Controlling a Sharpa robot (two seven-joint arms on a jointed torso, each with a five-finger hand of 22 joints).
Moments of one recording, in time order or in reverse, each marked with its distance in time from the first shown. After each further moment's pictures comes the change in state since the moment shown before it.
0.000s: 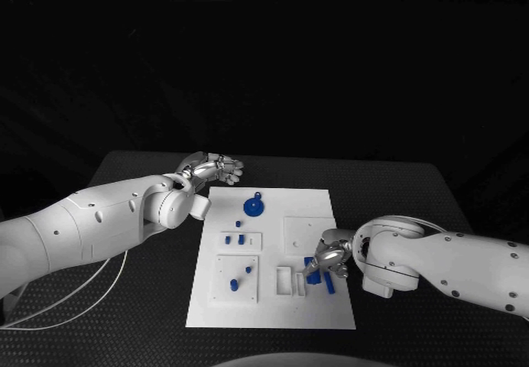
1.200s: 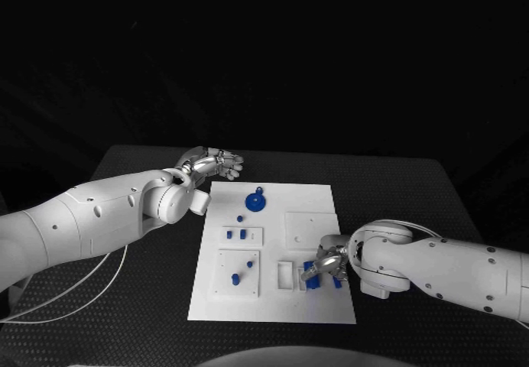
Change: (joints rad) left arm 0.000 -0.011 0.001 0.010 -0.001 0.000 0.003; left_hand 0.000 0.000 0.000 0.000 0.000 0.000 0.000 0.000 0.001 0.000 0.000 0.000 0.000 0.000 0.000 0.004 -0.004 0.000 0.000 0.000 0.000 -0.001; right arm -0.065 0.056 0.005 -0.087 -0.088 0.054 0.009; right_hand -0.033 -0.118 -0.055 0.123 -0.090 -0.032 0.003 0.047 -0.005 -0.021 0.010 0.011 -0.006 -0.001 0.005 -0.019 0.018 -0.002 0.009 -0.002 -0.019 0.009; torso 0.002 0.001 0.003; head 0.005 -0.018
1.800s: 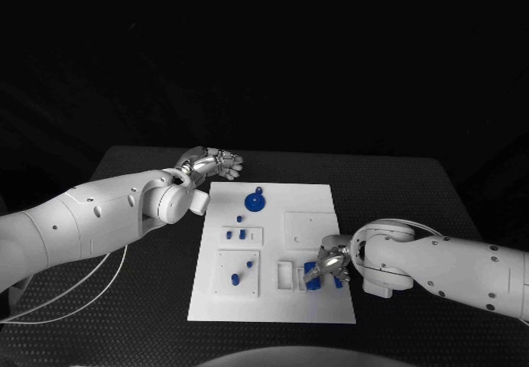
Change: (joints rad) left arm 0.000 0.004 0.000 -0.006 -0.001 0.000 0.001; left_hand 0.000 0.000 0.000 0.000 0.000 0.000 0.000 0.000 0.000 0.000 0.000 0.000 0.000 0.000 0.000 0.000 -0.002 0.000 0.000 0.000 0.000 -0.001; right arm 0.002 -0.015 0.002 -0.007 0.028 0.029 0.021; right_hand 0.082 0.040 -0.016 -0.053 0.014 -0.008 -0.001 0.001 0.000 -0.006 -0.005 0.004 -0.004 0.001 -0.002 -0.013 0.018 0.000 0.001 -0.001 -0.008 0.010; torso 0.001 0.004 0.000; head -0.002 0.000
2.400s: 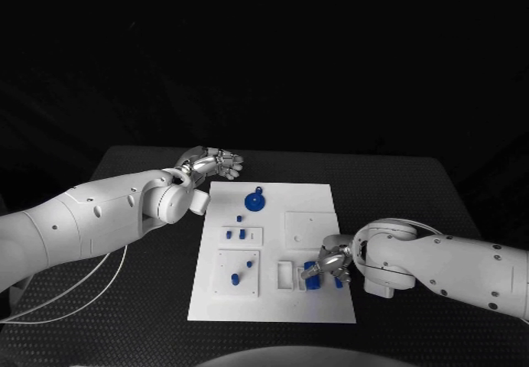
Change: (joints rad) left arm 0.000 0.000 0.000 0.002 -0.001 -0.001 0.000; left_hand 0.000 0.000 0.000 0.000 0.000 0.000 0.000 0.000 0.000 0.000 0.000 0.000 0.000 0.000 0.000 0.004 -0.002 0.000 0.000 0.000 0.000 -0.001; right arm 0.002 -0.007 0.001 0.003 0.021 0.005 -0.001; right_hand -0.081 -0.039 -0.055 0.091 -0.017 -0.023 0.007 -0.007 -0.009 -0.018 0.007 0.000 -0.012 0.000 -0.001 -0.020 0.013 0.000 0.001 0.001 -0.013 0.000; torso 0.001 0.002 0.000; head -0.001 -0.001
